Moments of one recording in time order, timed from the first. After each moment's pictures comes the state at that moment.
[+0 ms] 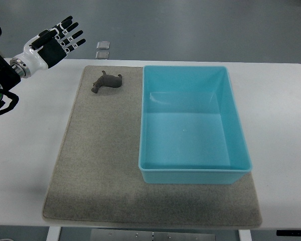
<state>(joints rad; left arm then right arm) -0.84 0.53 -0.71 -0.76 -0.27 -0.40 0.06 0.00 0.00 0.00 0.10 -0.04 0.25 0.00</state>
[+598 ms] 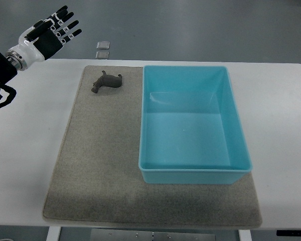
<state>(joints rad) -0.88 0.54 -0.71 -0.75 -0.26 -0.40 0.03 0.00 0.00 0.00 0.10 -0.04 0.25 0.00</state>
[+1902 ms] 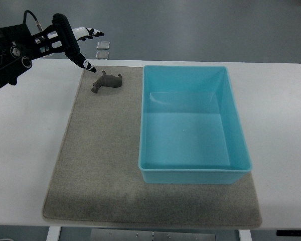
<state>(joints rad) -1.25 0.49 -0.10 -0.73 1.09 -0.15 -0.13 0.00 0.00 0.00 0.10 -0.04 0.25 0.00</state>
